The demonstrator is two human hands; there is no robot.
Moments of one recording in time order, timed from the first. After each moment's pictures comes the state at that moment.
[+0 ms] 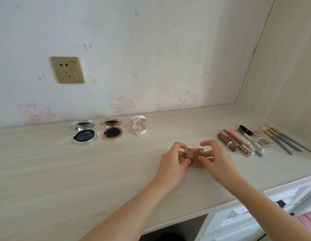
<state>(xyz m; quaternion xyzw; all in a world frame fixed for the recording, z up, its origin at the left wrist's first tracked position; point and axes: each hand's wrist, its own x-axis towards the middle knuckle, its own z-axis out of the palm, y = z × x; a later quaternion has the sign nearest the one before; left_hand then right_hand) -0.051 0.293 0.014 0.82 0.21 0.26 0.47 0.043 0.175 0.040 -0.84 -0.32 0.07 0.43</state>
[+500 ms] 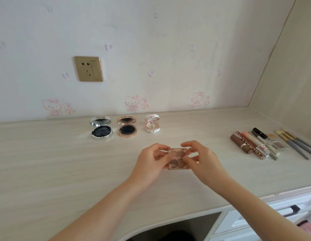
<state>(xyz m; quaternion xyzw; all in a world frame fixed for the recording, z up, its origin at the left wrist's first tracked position) -0.132 0.340 0.034 0.70 0.25 0.27 0.61 -0.016 0.217 0.053 -0.80 -0.42 0.09 0.42</state>
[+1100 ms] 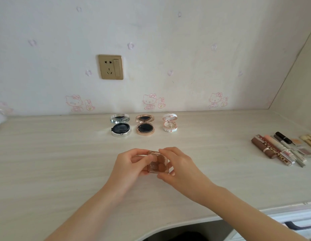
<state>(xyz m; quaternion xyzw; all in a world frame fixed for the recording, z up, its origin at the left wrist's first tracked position) -0.224 0.372 0.046 0.64 0.33 0.31 0.63 -0.087 0.272 0.043 -0.72 -0.61 0.09 0.32</state>
